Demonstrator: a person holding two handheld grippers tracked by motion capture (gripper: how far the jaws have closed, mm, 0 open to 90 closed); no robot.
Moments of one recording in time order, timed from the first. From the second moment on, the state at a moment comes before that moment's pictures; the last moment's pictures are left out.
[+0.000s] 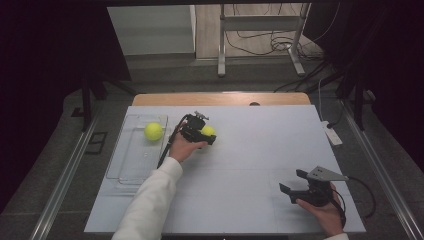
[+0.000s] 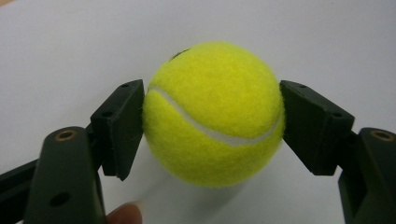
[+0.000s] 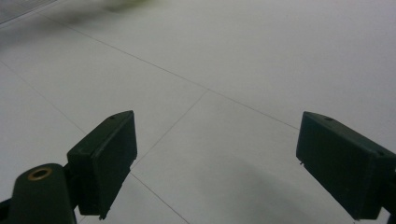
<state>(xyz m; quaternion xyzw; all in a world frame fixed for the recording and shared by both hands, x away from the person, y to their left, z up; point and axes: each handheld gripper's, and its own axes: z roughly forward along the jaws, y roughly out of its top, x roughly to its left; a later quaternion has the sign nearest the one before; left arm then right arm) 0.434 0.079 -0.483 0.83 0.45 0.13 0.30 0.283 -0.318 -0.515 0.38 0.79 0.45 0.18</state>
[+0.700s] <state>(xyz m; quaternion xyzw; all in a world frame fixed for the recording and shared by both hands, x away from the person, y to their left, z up) 0.400 0.097 -0.445 0.81 0.43 0.15 0.37 0.283 -0.318 -0.514 0.38 0.79 0.45 0.18</state>
